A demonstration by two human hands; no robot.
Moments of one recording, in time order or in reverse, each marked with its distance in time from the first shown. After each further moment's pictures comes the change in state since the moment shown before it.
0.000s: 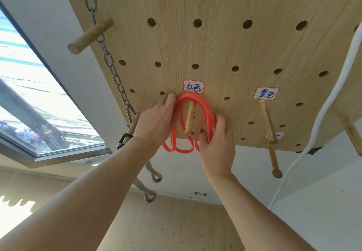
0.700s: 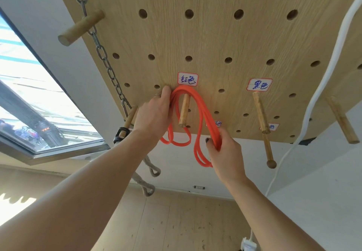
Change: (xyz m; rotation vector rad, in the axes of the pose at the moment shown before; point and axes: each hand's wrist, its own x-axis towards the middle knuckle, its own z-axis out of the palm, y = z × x) left_hand 0.002 0.010 0.002 -0.056 0.022 -0.049; right_hand -0.017 0.039 -0.037 0.162 -0.333 0.096
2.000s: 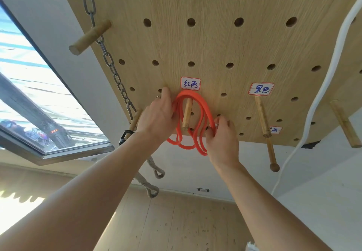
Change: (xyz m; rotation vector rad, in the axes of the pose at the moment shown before) left_hand -0.005 0.013 -0.025 -0.153 -0.079 -0.108; right_hand 0.030 -0.039 0.008 -0.176 0.133 0.046
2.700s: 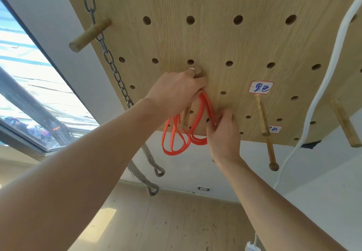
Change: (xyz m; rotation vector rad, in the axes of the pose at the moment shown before) left_hand 0.038 0.041 -0.037 0.376 0.100 0.623; right_hand 0.011 0.000 -0.003 0.058 0.065 -0.004
